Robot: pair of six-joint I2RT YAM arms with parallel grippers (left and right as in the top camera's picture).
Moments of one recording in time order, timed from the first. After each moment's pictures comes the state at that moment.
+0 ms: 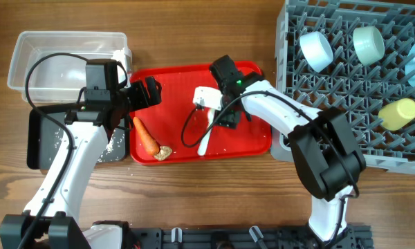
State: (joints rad) left arm -0.06 1.42 0.96 -0.44 0.21 -0.34; right arm 0.55 2.04 1.37 -0.61 -0.03 -0.86
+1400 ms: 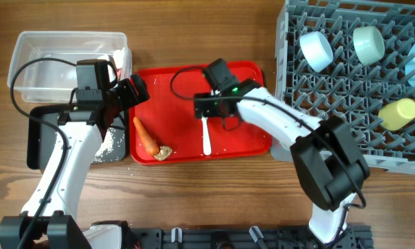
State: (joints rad) left arm -0.01 1.42 0.96 -0.45 0.10 -0.40; right arm 0.64 1.98 1.33 -0.51 -0.03 0.50
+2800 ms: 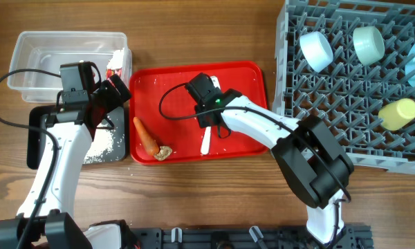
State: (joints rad) left arm 0.09 1.42 0.96 -0.49 0.00 -0.48; right arm 0.71 2.05 1.33 -0.52 0.17 0.40
